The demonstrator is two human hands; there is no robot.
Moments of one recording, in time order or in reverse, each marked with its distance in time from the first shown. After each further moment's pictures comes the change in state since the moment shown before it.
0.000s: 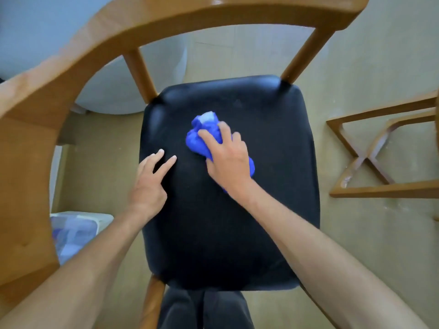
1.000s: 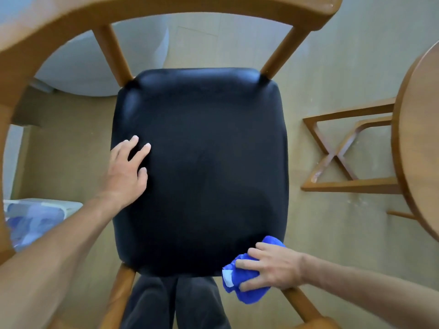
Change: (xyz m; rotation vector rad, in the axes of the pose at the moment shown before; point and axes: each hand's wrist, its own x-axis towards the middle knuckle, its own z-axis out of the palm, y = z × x) left_hand 0.000 0.008 0.002 0.040 -0.021 -0.006; right_hand -0.212 0.136 -0.076 -0.094 -0.776 -1.199
